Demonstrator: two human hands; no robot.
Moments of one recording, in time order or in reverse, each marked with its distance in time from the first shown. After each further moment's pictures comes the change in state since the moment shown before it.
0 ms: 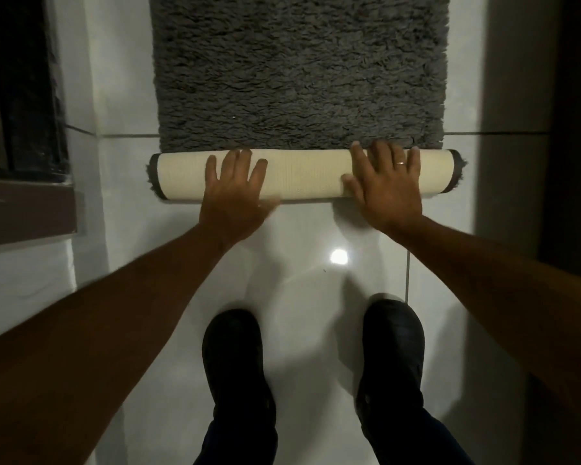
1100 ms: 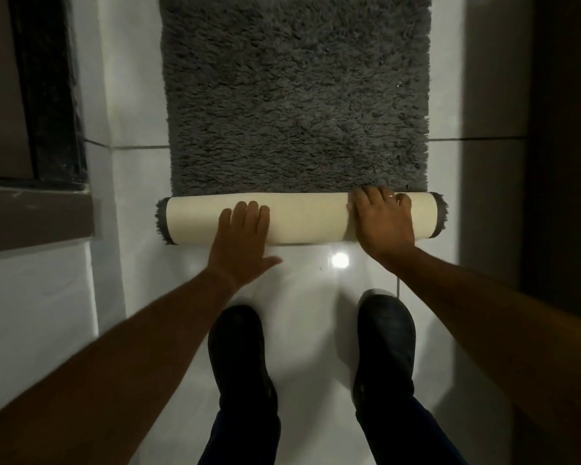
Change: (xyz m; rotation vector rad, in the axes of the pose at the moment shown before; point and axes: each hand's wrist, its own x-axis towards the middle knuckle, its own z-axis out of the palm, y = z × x) left_hand -0.060 0.027 -0.015 -0.003 -0.250 0.061; right_hand -0.049 -0.009 -0.013 0.044 -0.114 0.032
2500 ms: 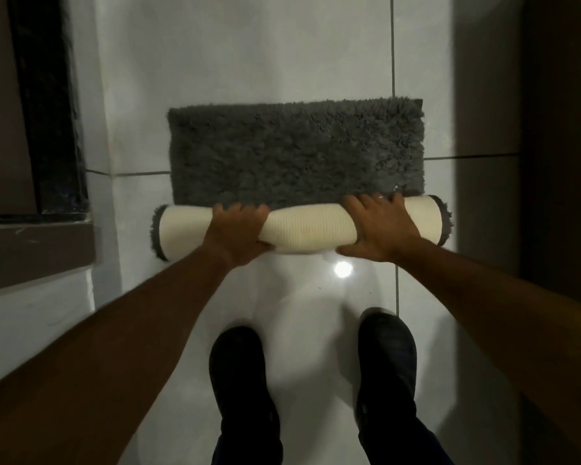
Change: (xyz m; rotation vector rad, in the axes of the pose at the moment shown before) left_hand 0.054 -0.025 -0.043 -0.080 -0.106 0.012; right_hand 0.037 0.029 -0.013 0.029 -0.138 -0.218
